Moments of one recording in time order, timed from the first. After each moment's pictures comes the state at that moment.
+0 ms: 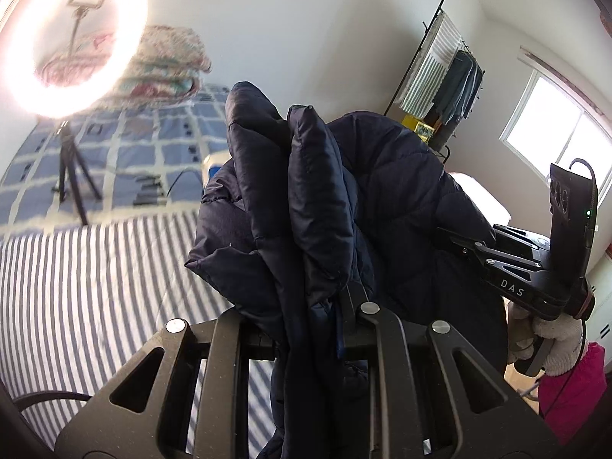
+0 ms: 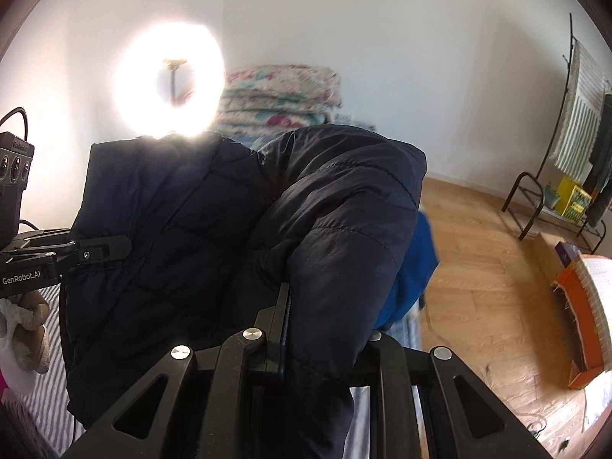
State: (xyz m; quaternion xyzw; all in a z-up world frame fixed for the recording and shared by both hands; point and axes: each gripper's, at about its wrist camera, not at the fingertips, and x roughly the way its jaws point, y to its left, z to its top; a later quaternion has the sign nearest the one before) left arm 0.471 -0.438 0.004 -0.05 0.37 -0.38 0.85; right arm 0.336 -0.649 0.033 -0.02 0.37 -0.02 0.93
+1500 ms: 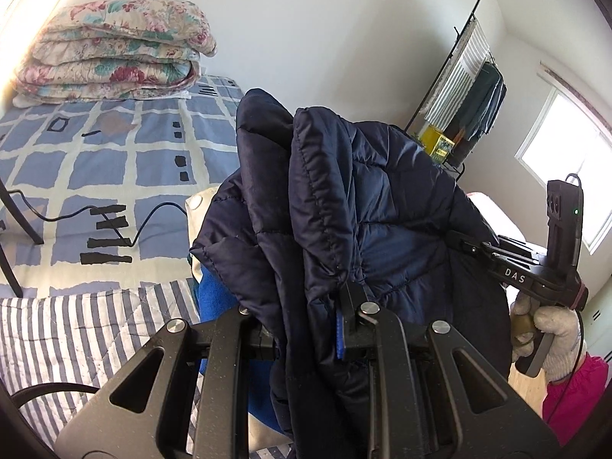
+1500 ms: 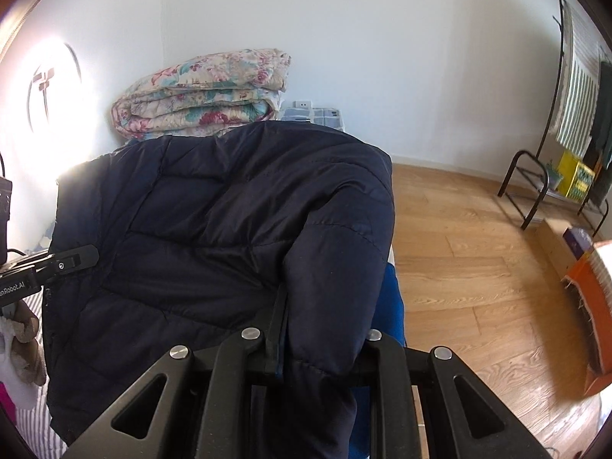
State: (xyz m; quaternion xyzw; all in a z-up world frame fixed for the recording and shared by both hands) left arm 0.667 -0.530 -0.099 -0.07 0.37 -0.37 0.85; right arm 0.539 -0.794 -0.065 0.03 0.38 -0.06 0.92
